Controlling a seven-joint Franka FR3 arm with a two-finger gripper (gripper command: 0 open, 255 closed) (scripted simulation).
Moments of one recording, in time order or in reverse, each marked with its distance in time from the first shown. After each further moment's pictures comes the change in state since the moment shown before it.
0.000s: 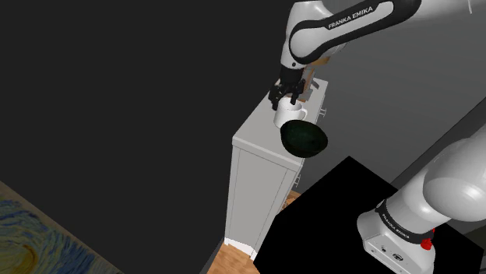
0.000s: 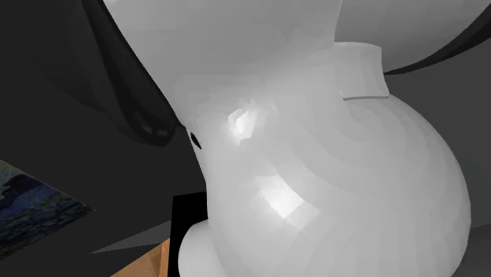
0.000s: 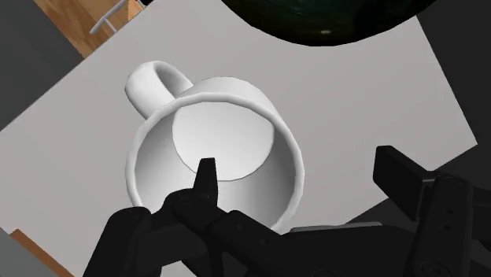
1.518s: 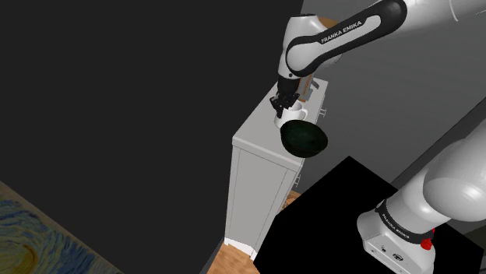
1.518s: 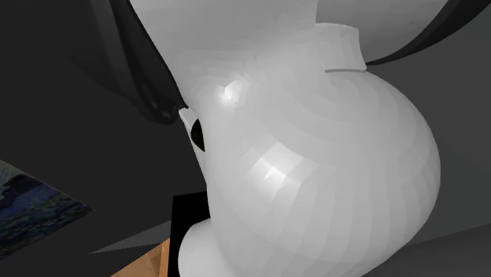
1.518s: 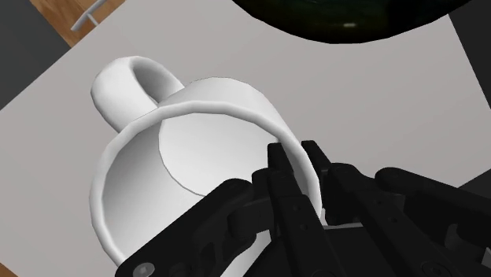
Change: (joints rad) arm 0.001 0.049 0.001 -0.040 -0.004 0.091 0.005
